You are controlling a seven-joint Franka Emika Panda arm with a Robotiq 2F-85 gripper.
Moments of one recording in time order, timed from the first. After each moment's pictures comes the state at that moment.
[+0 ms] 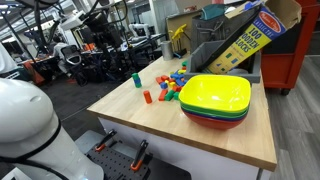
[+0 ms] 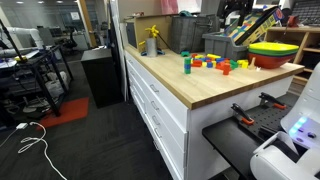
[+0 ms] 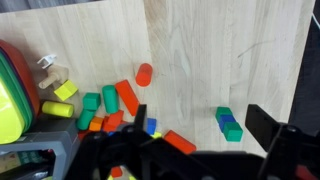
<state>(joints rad) 0.01 -0.75 0.10 -2.65 0.04 2.03 0.18</state>
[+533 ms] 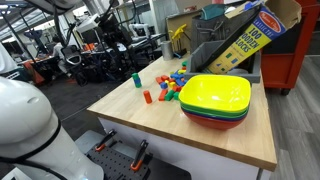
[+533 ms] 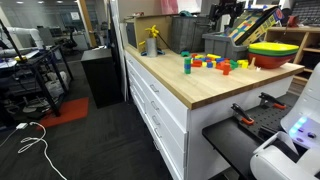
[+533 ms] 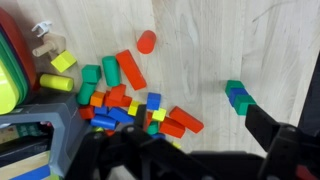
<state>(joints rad) -0.03 -0.60 0.12 -2.59 -0.02 2.18 0.22</state>
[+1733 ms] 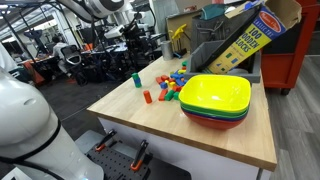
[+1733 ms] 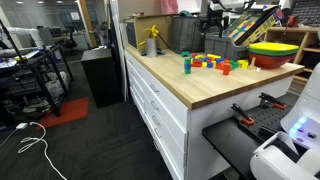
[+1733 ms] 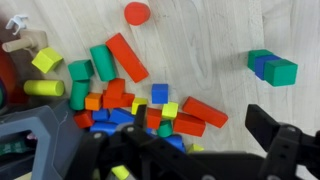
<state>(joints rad) -0.07 -0.23 0.10 -2.38 -0.06 2.25 0.37</state>
